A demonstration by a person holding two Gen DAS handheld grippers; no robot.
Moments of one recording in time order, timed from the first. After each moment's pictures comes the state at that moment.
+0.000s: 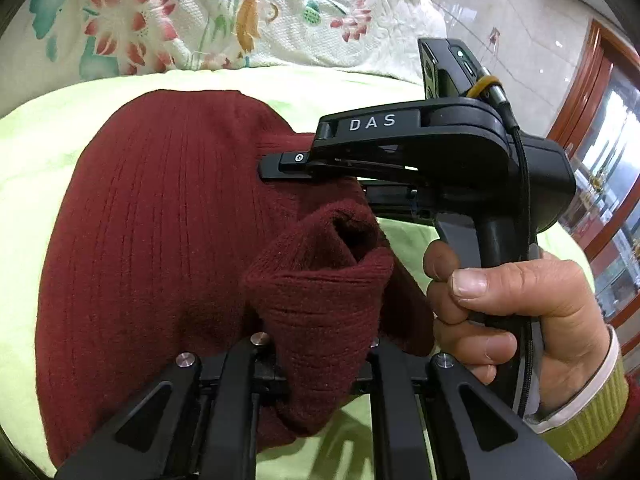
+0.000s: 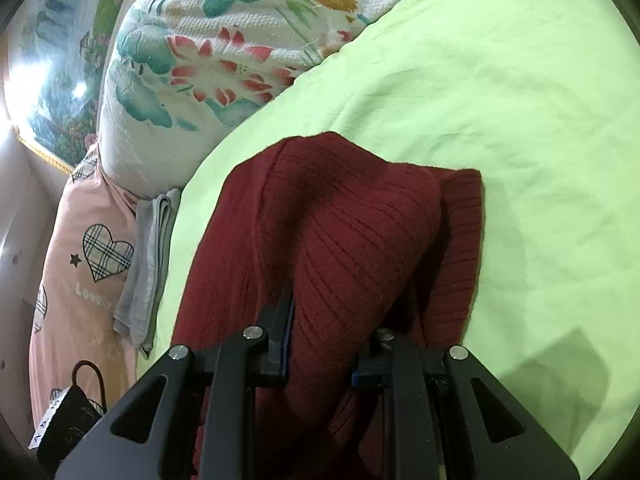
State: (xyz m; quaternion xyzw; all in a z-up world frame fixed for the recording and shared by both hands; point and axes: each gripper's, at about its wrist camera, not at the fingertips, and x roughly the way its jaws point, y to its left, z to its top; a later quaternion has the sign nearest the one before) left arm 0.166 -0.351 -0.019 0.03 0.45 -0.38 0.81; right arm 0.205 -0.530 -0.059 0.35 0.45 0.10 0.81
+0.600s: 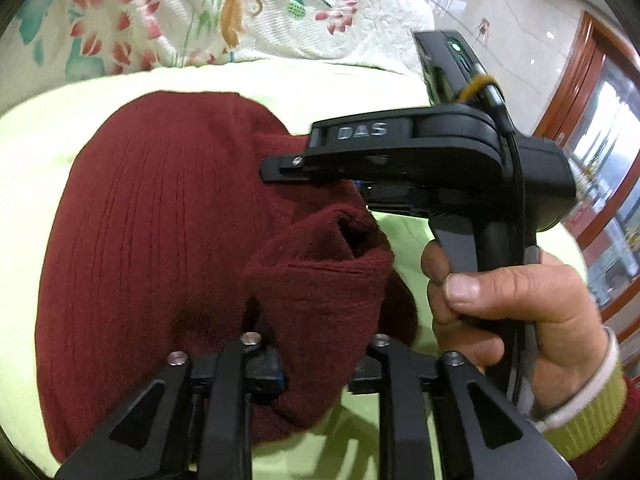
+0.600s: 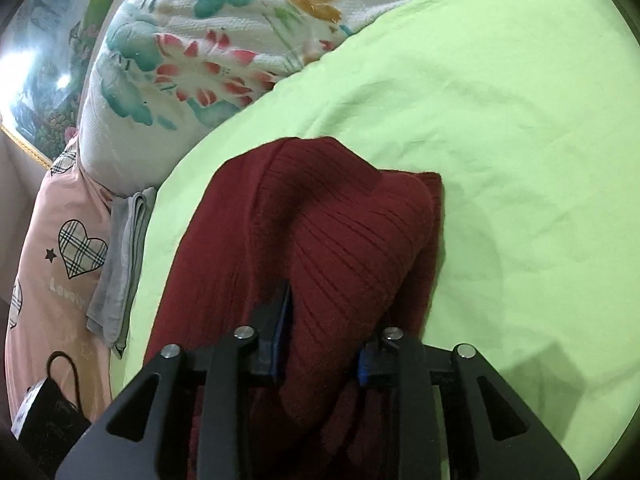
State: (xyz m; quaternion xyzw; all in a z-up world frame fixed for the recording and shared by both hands) left arm 0.167 -0.350 -0.016 0.02 0.46 -0.41 0.79; right arm 0.190 -0.532 -0.049 0.32 0.45 0.05 0.83
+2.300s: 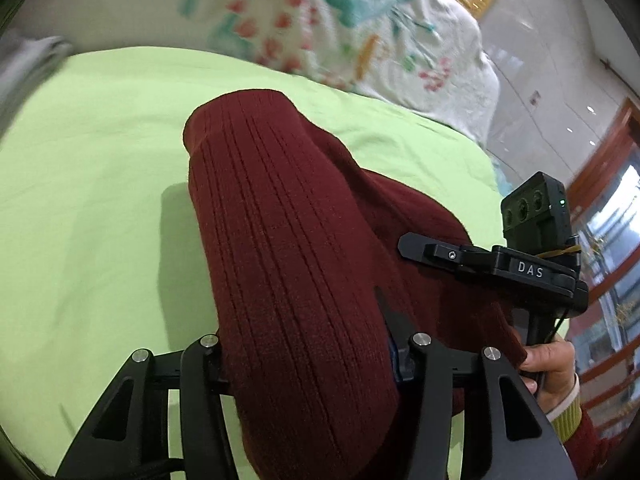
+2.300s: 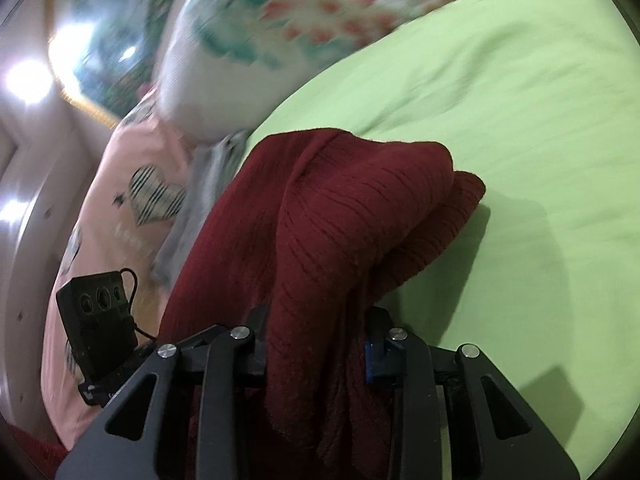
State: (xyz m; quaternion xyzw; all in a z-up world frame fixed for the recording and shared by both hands) left arm 0.210 -0.164 0.010 -0.07 0.48 -0.32 0.81; right arm 0.160 -0.411 -0.034 0.35 0.45 0.21 0.80
